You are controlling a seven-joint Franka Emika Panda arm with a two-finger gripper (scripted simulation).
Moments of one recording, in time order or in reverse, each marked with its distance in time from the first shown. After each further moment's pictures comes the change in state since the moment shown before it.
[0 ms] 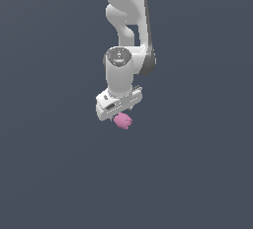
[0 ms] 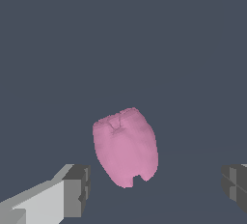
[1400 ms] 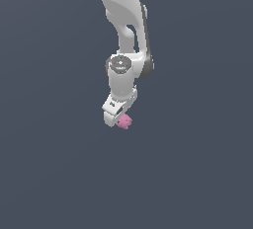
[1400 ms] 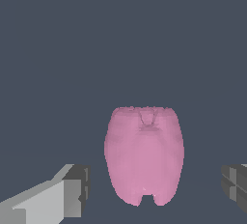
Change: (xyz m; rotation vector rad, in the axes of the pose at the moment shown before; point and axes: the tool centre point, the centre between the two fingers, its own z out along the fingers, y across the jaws) arm -0.009 -0.016 0.034 0.020 0.008 -0.373
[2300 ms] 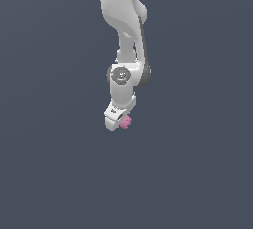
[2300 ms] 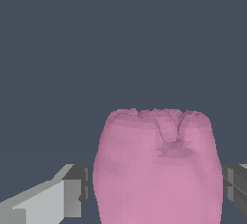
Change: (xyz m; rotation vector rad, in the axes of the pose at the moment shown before) arm 0.000 0.001 0.043 -0.003 0.002 -0.003
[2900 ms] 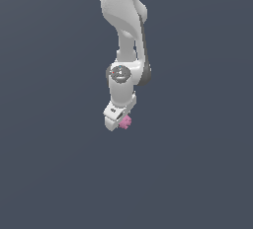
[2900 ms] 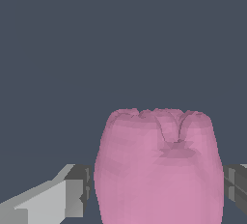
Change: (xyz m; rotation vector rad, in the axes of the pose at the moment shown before) arm -0.001 0.000 -0.006 0.001 0.000 -0.001
